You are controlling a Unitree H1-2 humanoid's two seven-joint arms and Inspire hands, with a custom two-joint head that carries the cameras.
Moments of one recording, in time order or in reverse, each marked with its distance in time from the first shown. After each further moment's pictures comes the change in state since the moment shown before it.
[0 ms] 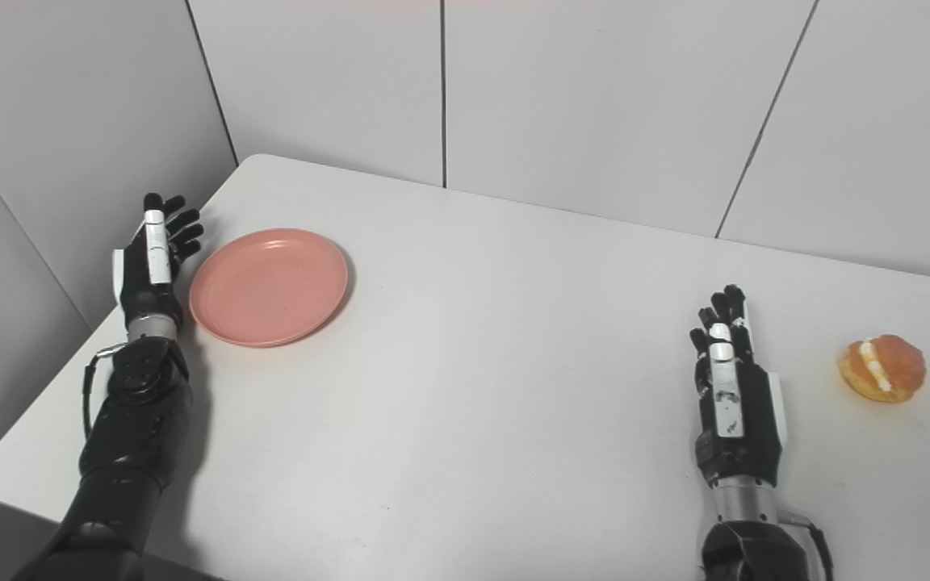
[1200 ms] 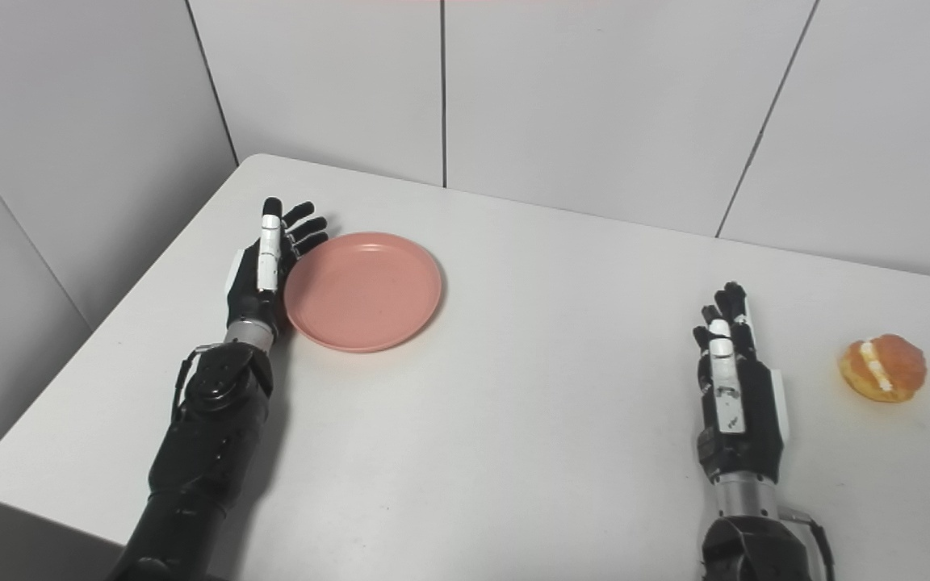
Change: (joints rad) left arm 0.034 -0.166 -0.121 -0.253 -0.044 0.217 -0.107; right arm -0.010 0.008 -0.002 0.010 -0.026 -0.001 -0.015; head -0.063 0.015
